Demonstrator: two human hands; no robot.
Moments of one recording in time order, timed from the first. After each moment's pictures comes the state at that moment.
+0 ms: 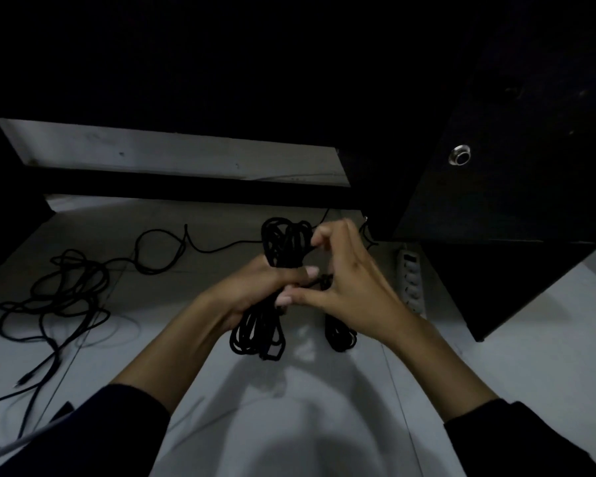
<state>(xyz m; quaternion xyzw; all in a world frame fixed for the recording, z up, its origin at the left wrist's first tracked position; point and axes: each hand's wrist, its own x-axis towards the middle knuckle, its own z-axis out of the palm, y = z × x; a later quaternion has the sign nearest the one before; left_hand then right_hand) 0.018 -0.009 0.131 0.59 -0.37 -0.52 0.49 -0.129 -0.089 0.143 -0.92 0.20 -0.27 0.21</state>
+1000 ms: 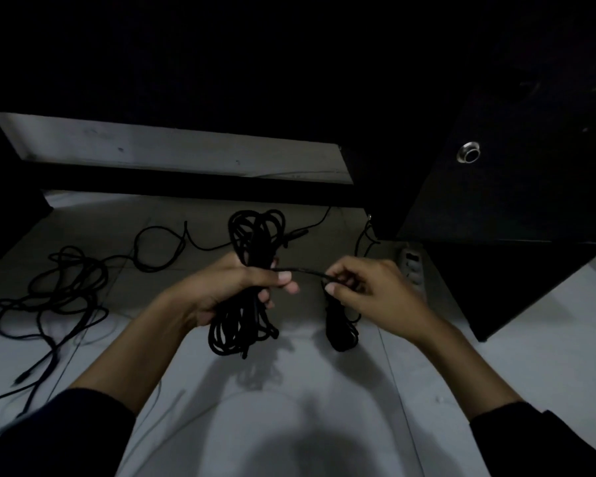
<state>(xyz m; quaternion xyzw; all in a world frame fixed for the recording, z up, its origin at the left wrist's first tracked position) 0.040 0.008 0.133 0.58 -0.36 -0.53 0.50 -0.152 -0.123 0.121 -0.91 0.23 -0.18 0.29</state>
